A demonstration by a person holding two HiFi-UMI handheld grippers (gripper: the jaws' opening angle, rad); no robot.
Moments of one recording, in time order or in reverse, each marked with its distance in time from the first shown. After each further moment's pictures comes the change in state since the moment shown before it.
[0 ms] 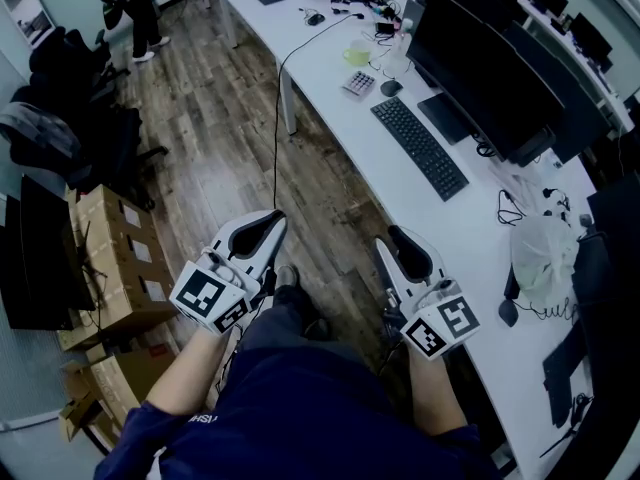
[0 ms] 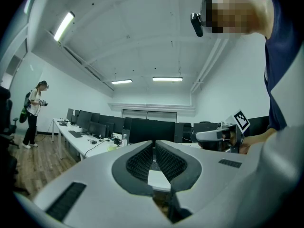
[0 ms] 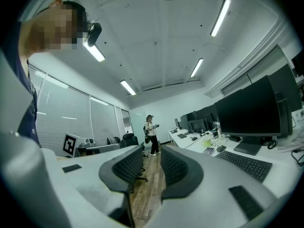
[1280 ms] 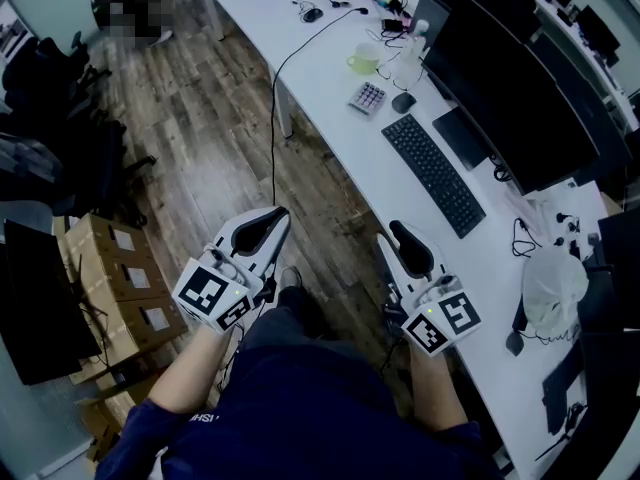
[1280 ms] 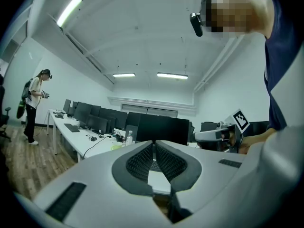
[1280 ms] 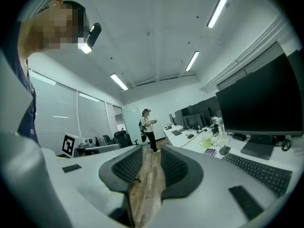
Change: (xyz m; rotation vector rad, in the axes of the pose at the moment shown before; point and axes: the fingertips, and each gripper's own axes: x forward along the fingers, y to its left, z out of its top) left arm 0.104 0.148 -0.012 -0.059 0.040 -0.047; right arm 0.156 -0.085 0.000 0.033 0.050 -0.060
